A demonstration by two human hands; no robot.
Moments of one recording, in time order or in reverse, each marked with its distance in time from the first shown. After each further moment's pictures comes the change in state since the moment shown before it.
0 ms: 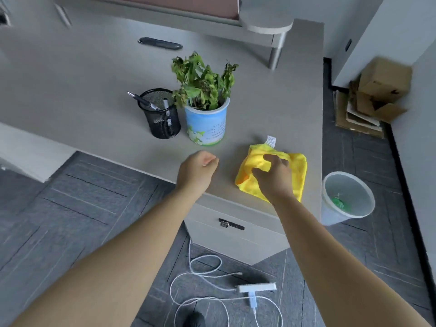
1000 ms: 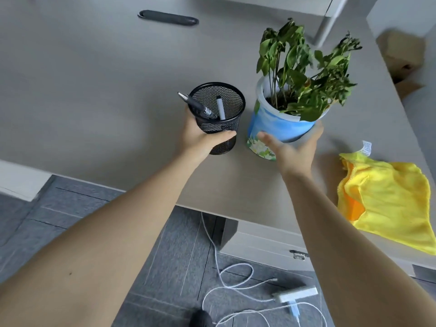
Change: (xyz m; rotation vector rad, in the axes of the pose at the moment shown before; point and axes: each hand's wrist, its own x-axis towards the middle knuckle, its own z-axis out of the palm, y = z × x) left_hand 0.194 -0.100 -0.087 -0.459 -0.075 0.144; right_hand 0.091 -0.090 0.151 0.596 0.350 -0.100
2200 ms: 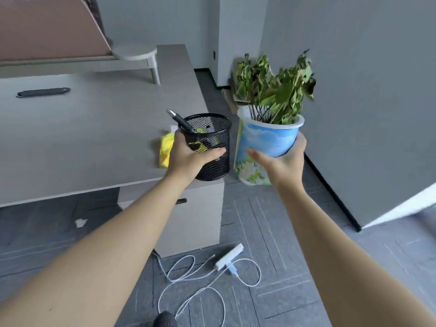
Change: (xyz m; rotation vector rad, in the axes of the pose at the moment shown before) left_hand -0.297 0.139 0.209 0.006 -0.394 0.149; right_hand -0.189 -0.070 -0.388 0.026 0.381 -0.124
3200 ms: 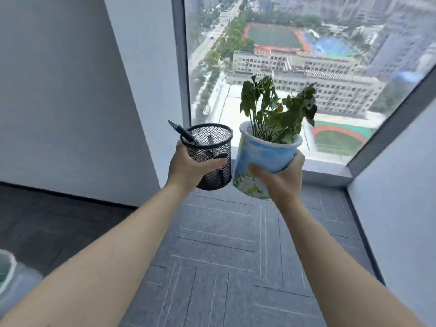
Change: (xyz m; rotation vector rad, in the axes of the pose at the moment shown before) left_hand -0.212 0.122 0.686 -0.029 -1.204 0.167; right_hand -0.010 0.055 -0.641 -0.235 1.154 0.159
